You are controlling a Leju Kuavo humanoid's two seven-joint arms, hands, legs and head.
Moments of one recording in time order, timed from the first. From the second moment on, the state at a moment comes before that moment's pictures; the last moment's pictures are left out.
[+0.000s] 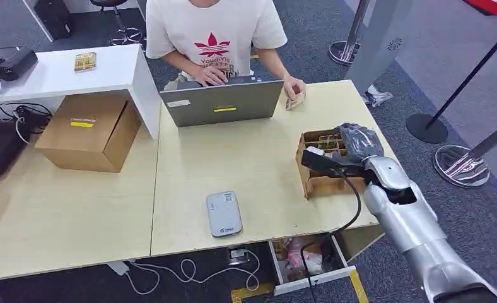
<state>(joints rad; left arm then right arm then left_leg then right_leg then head) -0.06 -0.13 1.27 -0.19 -1.28 0.11 -0.09 -0.54 -0.37 0.34 -0.98 1.01 0.11 0.05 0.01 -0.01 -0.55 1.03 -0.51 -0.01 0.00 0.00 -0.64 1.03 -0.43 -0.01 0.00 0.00</state>
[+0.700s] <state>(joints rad) -0.06 -0.13 1.25 -0.19 -1.29 0.11 -0.09 -0.54 -0.37 0.35 -0.95 1.02 0.11 0.00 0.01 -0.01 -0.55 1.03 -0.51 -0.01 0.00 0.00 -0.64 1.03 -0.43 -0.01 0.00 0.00</state>
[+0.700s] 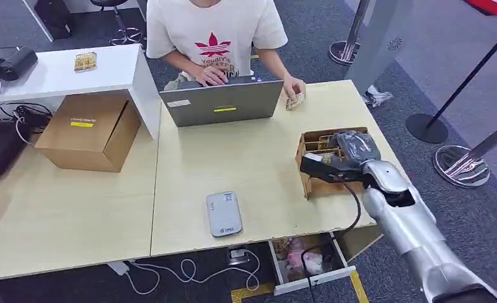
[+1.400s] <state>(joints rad) -0.07 -0.13 1.25 -0.19 -1.29 0.11 -0.09 -0.64 -0.28 0.40 -0.78 1.01 0.11 -0.02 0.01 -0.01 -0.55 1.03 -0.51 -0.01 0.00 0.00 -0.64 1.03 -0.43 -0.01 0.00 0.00</state>
